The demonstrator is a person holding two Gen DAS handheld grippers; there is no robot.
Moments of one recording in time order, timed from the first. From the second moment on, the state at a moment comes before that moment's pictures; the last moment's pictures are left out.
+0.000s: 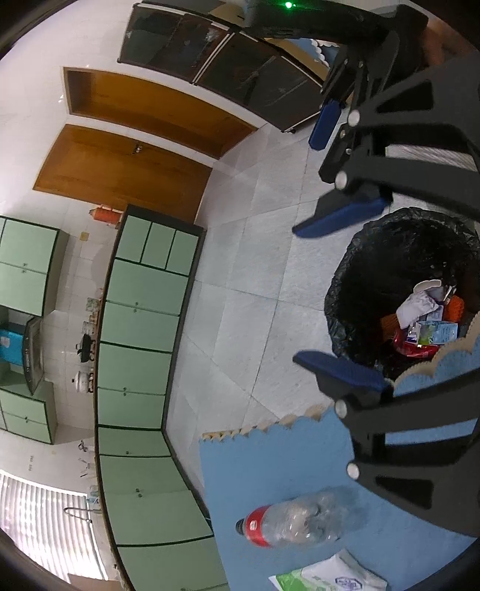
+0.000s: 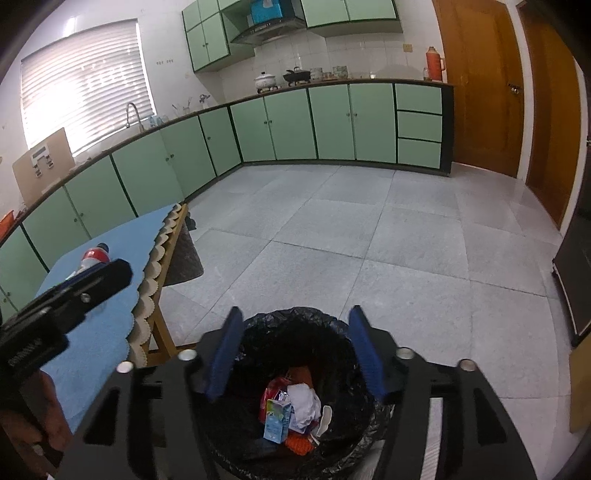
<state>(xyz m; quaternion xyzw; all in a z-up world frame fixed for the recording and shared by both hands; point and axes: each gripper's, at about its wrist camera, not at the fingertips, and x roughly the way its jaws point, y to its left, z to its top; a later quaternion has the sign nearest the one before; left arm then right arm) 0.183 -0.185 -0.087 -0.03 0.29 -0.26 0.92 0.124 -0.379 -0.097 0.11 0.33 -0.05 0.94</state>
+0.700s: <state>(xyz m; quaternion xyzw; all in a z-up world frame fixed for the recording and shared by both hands) 0.172 0.004 -0.067 -0.04 0.27 -0.04 0.96 0.170 -0.253 -0.066 0.06 0.29 0.05 0.96</state>
